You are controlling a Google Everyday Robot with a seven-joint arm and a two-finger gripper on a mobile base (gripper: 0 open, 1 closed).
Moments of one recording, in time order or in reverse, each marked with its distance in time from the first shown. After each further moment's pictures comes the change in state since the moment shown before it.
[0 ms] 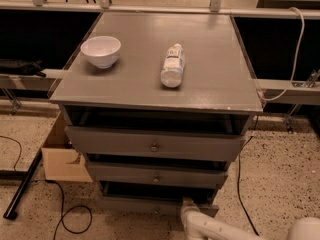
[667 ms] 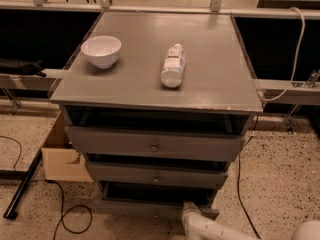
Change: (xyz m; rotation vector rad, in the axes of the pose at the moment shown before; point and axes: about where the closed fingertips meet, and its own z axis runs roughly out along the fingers) arm 0.007 0.010 -0.009 -0.001 0.014 -0.012
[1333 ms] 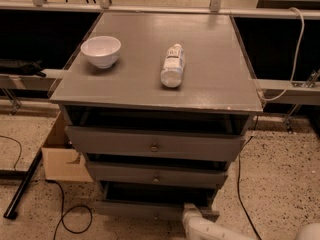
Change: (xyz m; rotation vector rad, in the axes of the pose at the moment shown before) arm 0.000 0.007 -0.006 -0.006 -0.003 0.004
